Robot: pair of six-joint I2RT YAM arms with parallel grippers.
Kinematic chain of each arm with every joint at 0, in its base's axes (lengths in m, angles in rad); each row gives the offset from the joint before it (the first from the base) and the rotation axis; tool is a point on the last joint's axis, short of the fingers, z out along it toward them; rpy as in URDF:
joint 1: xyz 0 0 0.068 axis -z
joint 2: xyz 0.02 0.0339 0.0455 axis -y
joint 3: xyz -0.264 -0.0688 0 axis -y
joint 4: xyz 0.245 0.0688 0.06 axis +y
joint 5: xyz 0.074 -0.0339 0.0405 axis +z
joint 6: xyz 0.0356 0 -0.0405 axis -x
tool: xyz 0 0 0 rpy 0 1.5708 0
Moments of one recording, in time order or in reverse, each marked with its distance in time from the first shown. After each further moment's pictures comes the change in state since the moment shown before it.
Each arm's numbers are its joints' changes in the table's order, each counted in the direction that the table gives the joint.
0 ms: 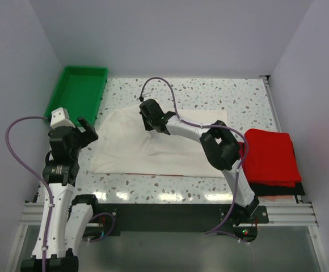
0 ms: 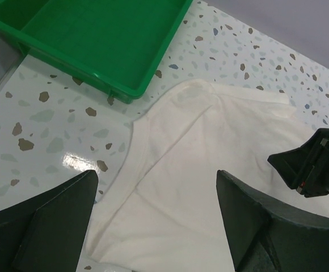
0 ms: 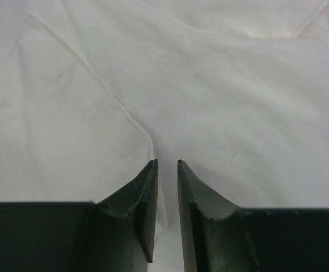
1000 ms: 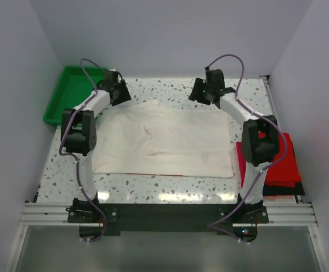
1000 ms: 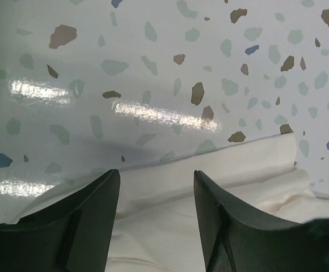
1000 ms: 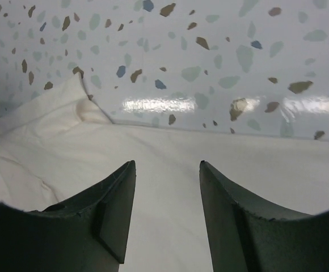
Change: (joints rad) left arm 0.176 -1.513 0.955 -0.142 -0.141 0.078; right arm 0.547 0.277 -0.154 0.086 0.312 -0.131
